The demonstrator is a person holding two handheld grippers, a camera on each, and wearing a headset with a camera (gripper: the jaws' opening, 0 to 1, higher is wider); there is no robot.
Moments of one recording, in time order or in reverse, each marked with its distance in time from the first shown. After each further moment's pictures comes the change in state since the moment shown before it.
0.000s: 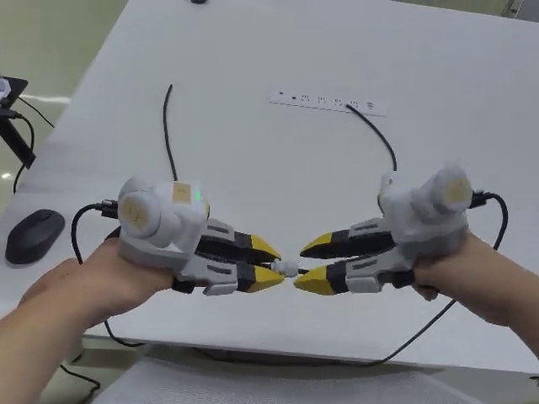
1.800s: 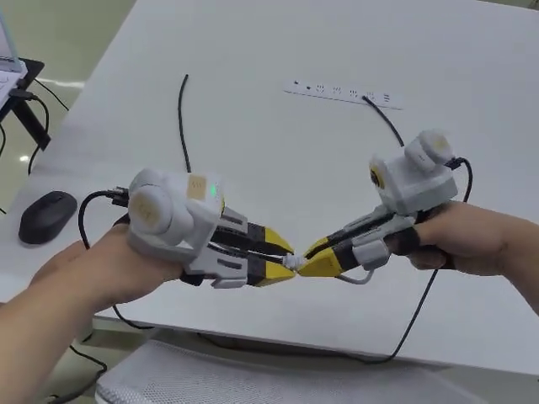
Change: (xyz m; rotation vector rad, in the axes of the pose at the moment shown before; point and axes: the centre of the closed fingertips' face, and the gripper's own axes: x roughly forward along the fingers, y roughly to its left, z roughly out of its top) left arm 0.004 -0.007 0.005 0.071 0.011 -0.008; right arm 0.008 0.022 -0.003 -0.171 0.119 0.161
